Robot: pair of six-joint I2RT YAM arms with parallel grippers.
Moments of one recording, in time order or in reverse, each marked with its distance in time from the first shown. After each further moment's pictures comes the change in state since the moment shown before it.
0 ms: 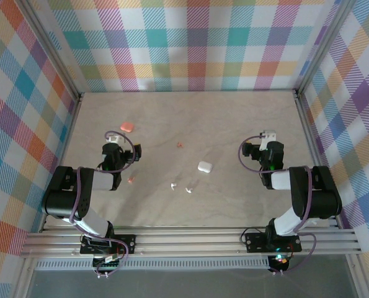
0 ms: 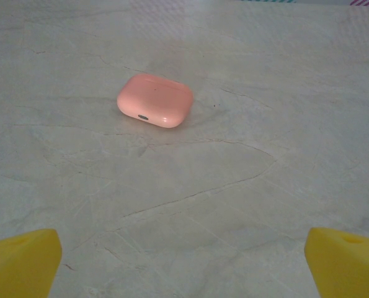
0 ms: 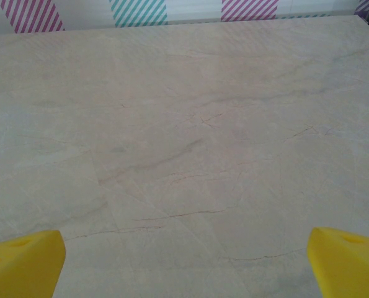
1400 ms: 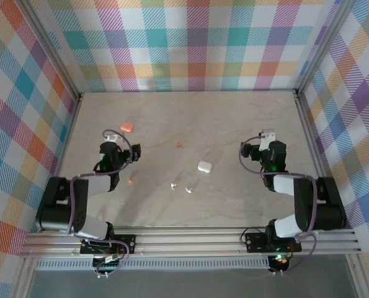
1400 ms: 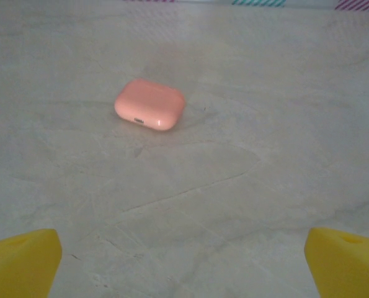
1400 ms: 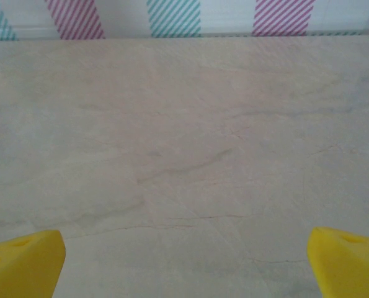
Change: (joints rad) left arm -0.002 -0.169 0.013 -0.186 0.024 -0.001; right arm 0.003 -0.167 0.003 -0.165 -0.097 -0.026
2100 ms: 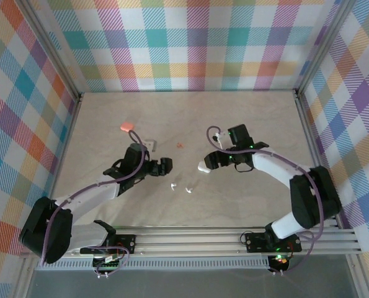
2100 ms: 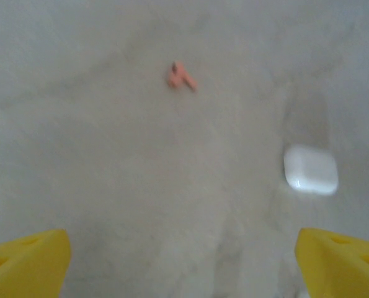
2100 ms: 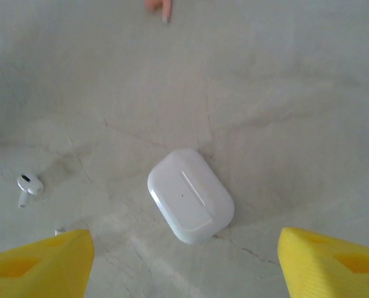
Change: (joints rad) left arm -0.451 -0.185 0.148 -0.602 0.111 -0.344; right arm 0.389 0.139 0.510 -0.984 -0.290 0.010
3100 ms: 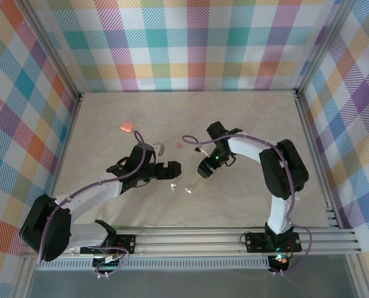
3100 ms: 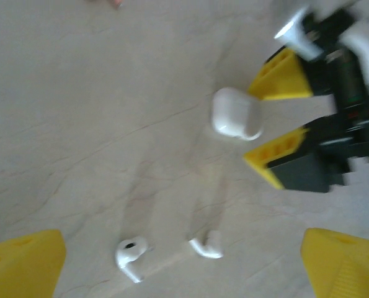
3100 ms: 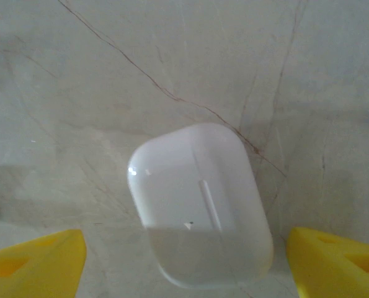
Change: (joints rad) left arm -0.055 0.006 0.089 -0.129 0.187 -0.177; right arm 0.091 0.356 0.303 -0.323 0.085 -0.369
